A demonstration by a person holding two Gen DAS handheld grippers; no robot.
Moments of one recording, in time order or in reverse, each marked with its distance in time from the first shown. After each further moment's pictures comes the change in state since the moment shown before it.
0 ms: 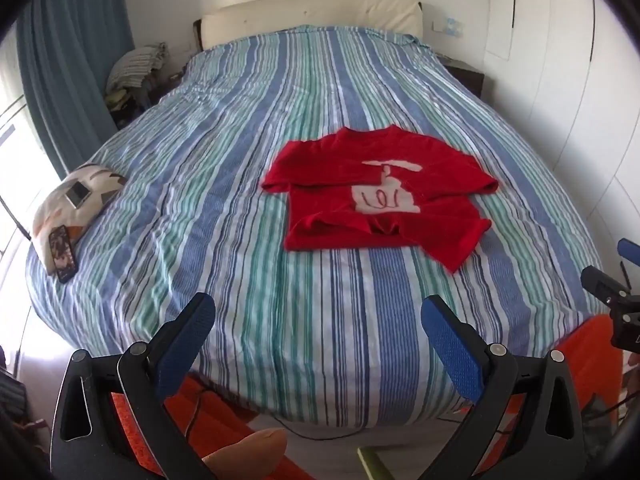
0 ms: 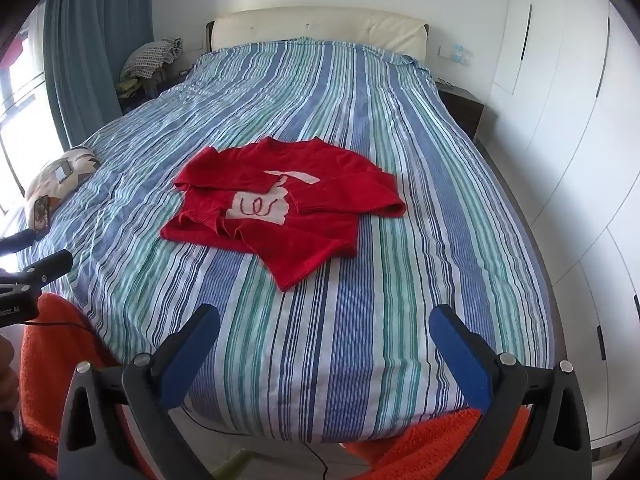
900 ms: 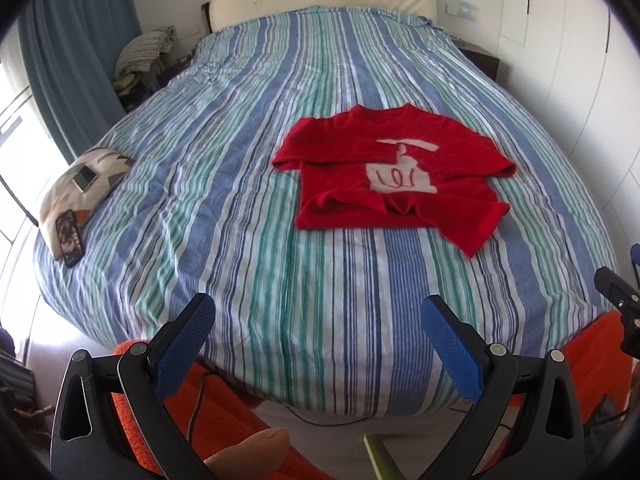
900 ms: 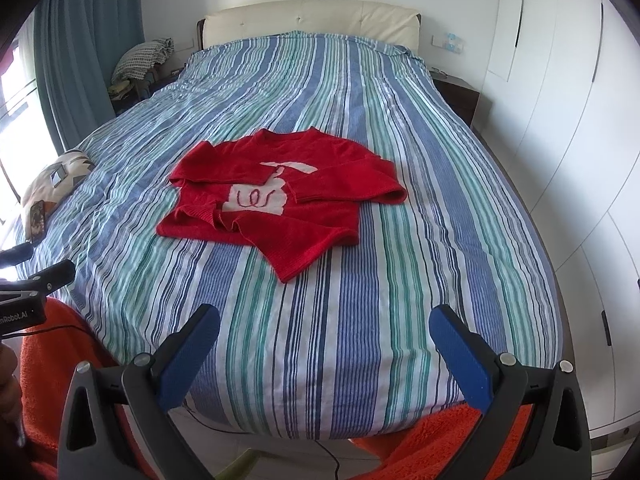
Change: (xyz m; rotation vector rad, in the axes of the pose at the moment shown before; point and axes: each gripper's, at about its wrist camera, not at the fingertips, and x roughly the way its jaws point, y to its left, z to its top) left arm 0.018 -0.002 -0.010 -0.007 0.061 0.054; right arm 0.012 0.000 -0.007 0.037 0.026 -0.002
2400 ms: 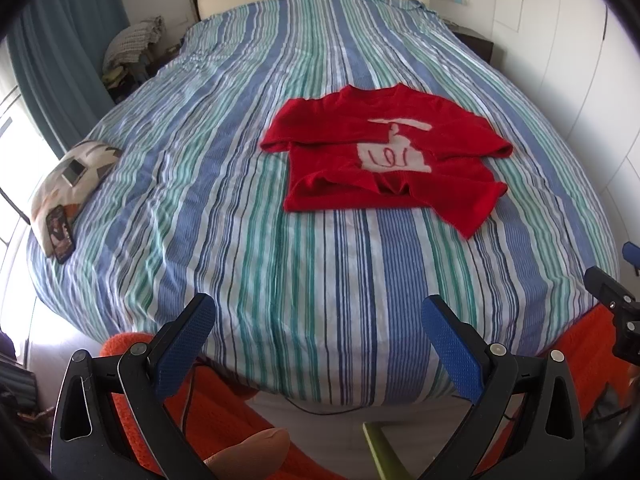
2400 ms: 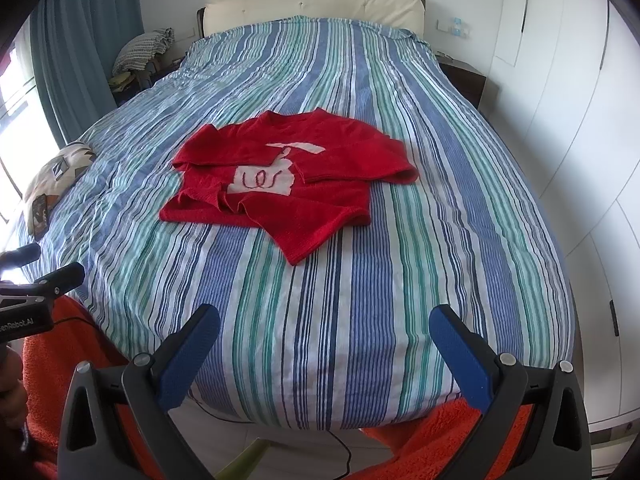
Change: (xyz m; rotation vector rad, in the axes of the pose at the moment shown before) left arm 0.016 -0.011 -0.005 0.023 0.058 -0.016; right arm 0.017 0.013 -0.008 0.008 0.055 0.019
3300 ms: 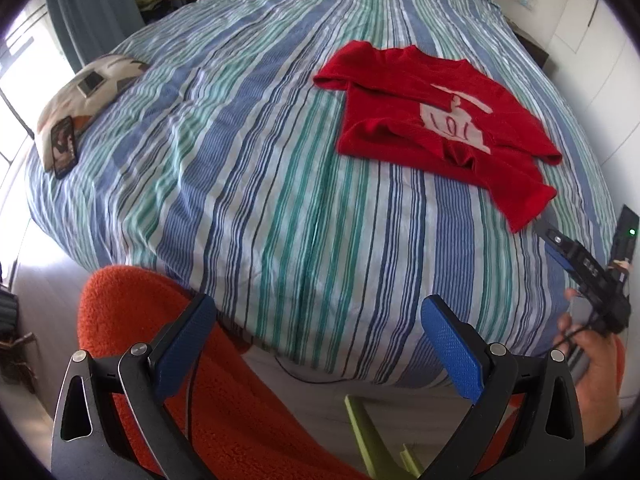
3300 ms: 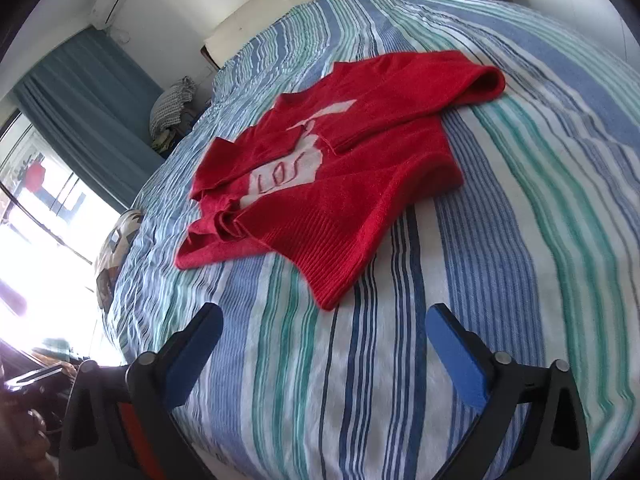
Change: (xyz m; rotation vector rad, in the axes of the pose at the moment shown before) left arm 0.044 0.053 -0.022 -0.220 0.180 -0.001; right arm 0.193 -0.037 0.001 0.310 0.023 0.444
